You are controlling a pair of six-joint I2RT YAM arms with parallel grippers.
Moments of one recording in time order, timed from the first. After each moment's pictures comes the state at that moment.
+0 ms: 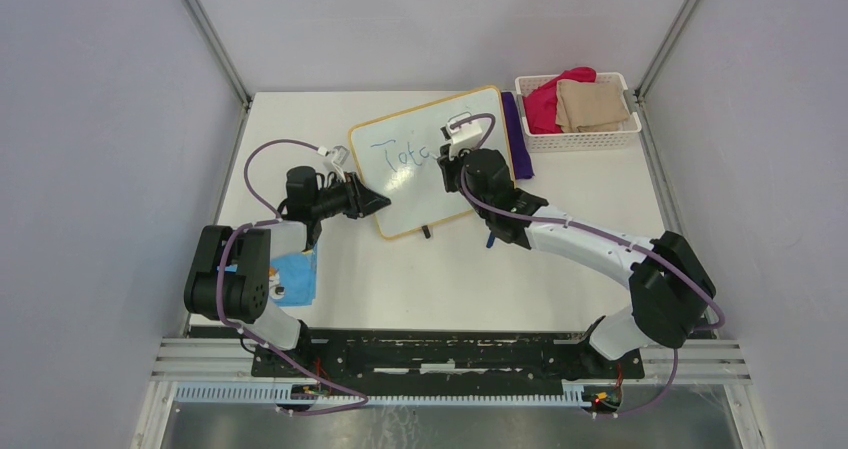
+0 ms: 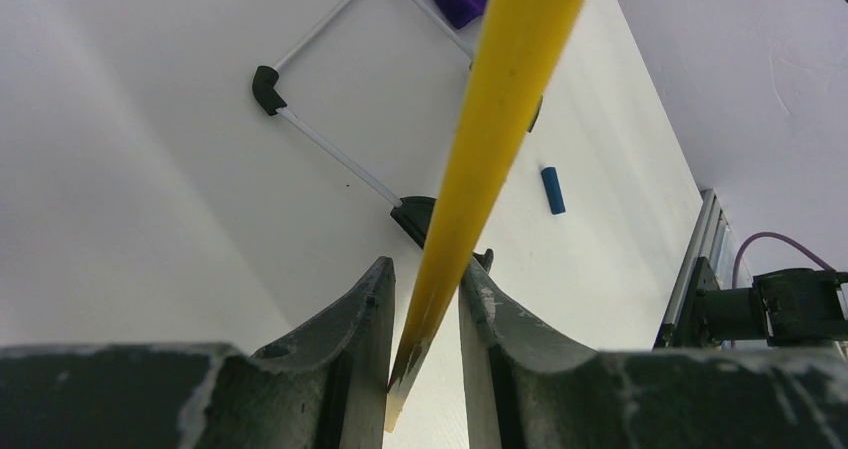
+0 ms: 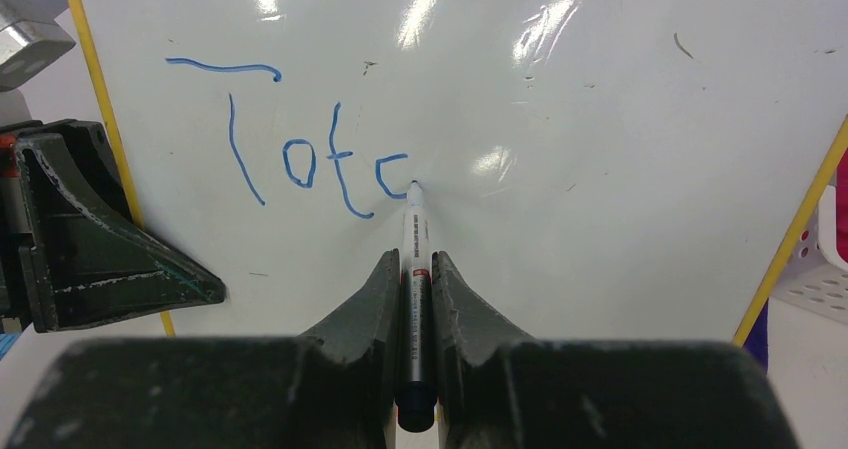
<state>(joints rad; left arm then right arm) -0.09 1.57 0.58 0.59 0.82 -0.43 0.80 1.51 1.03 0.26 0.35 0.07</state>
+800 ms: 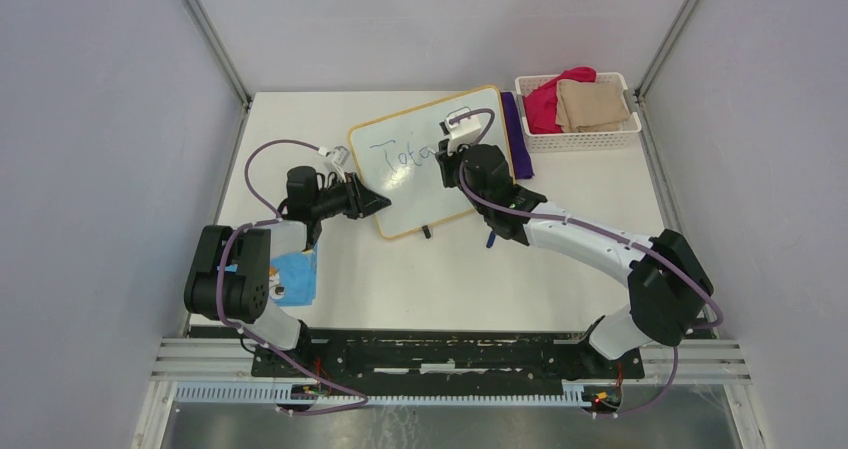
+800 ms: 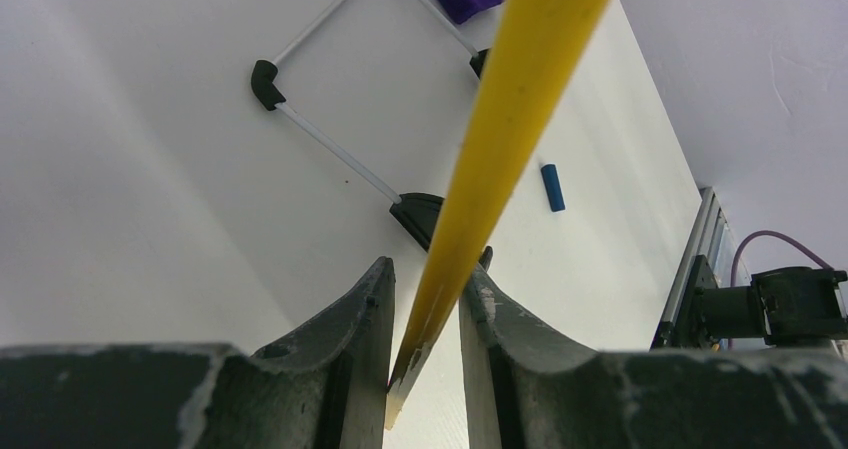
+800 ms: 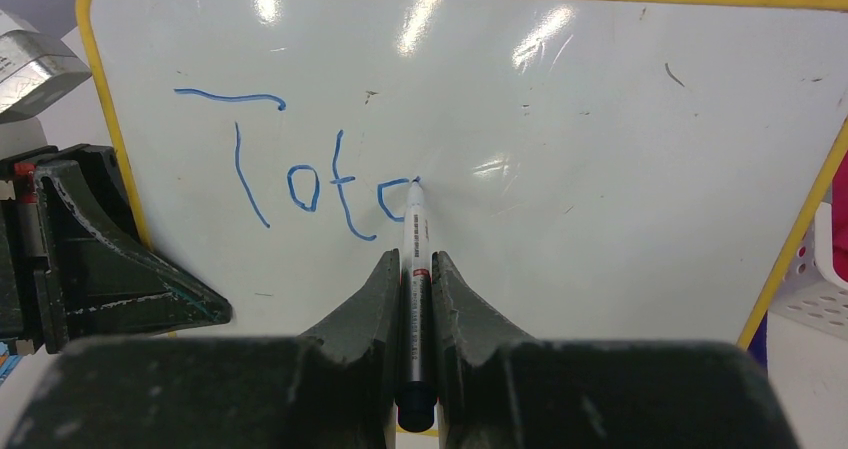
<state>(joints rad) -0.09 1.57 0.58 0.58 0.82 -0.42 0.80 1.52 1.07 0.26 0.34 0.07</state>
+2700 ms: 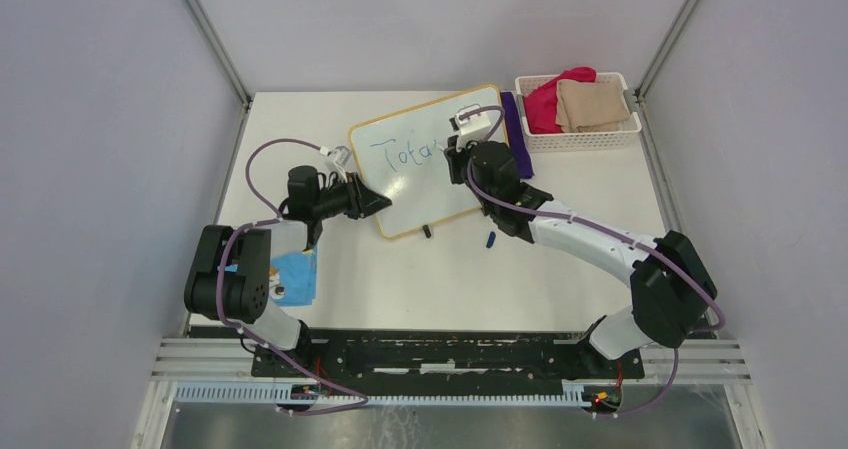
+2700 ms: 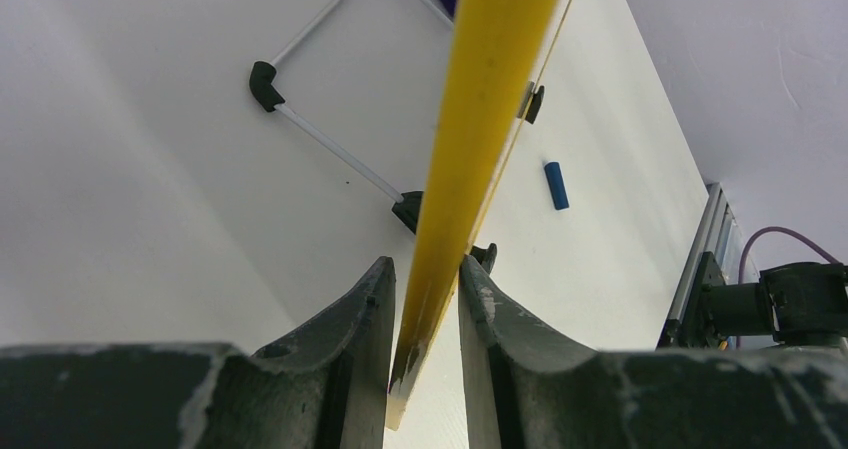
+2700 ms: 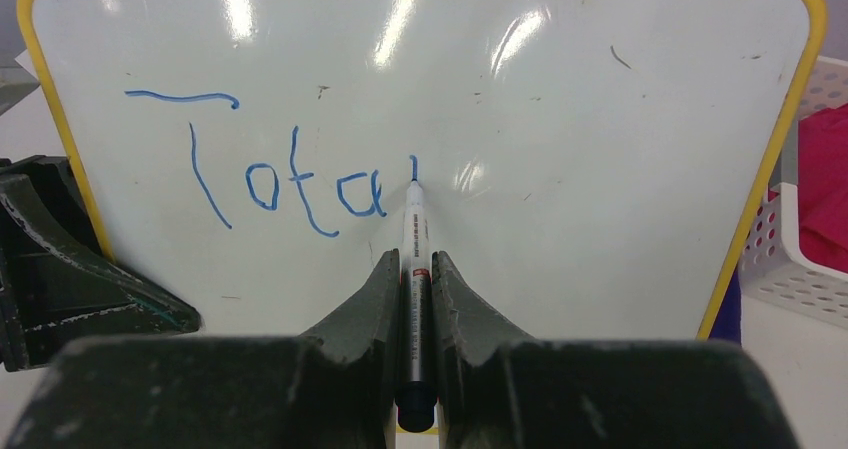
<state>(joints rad) -0.10 1.57 0.58 0.57 0.81 -0.41 0.75 1.51 1.06 0.25 0.34 0.08</state>
